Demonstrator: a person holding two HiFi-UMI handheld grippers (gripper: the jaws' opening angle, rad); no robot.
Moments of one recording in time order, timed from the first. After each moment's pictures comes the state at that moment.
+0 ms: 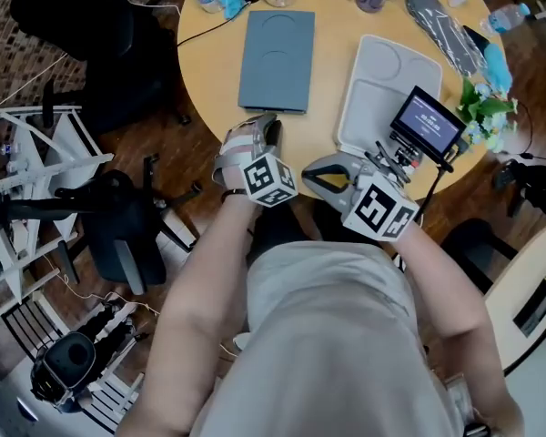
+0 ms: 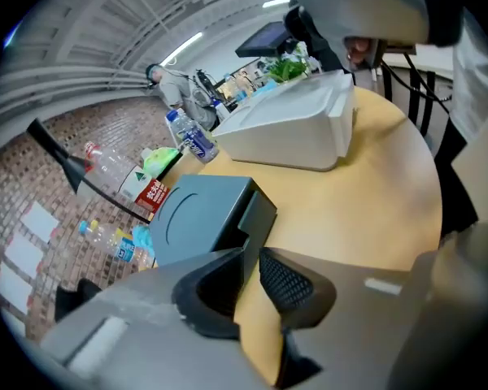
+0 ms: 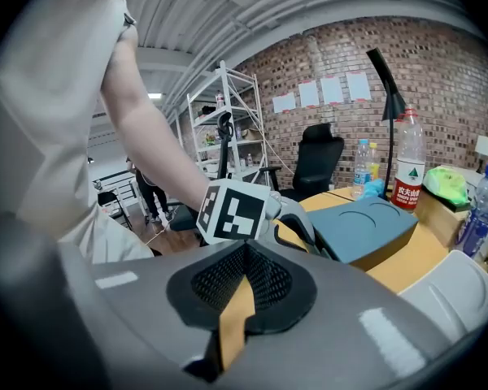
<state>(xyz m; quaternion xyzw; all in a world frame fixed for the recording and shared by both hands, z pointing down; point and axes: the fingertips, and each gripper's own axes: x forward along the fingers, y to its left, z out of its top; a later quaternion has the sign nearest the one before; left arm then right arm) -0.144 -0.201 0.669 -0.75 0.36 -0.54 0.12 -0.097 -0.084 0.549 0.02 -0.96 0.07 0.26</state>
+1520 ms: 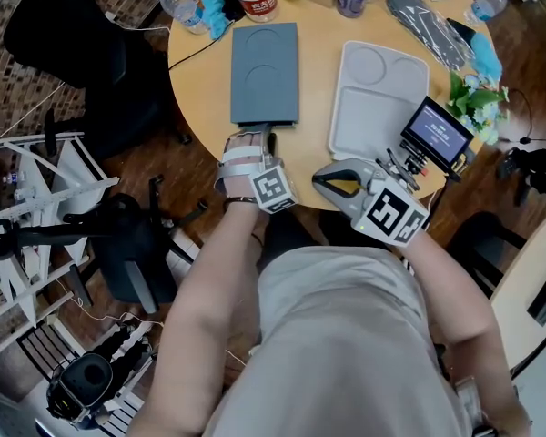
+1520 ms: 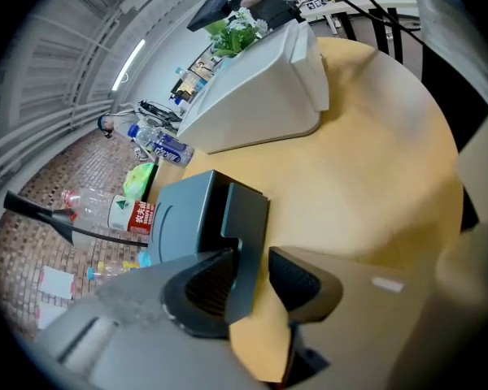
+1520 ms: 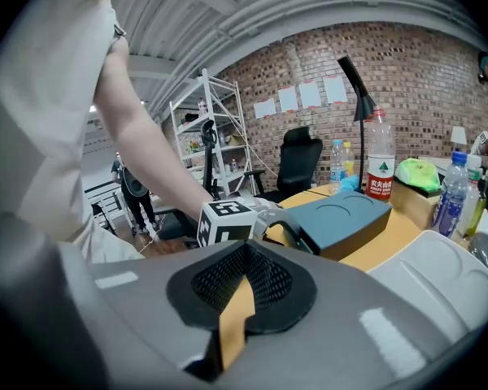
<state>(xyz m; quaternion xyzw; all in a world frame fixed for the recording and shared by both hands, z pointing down) -0.147 -0.214 0.687 -0.67 0.30 -0.63 0.23 -0.063 -0.100 0.545 0.07 -0.95 0.10 0.27</state>
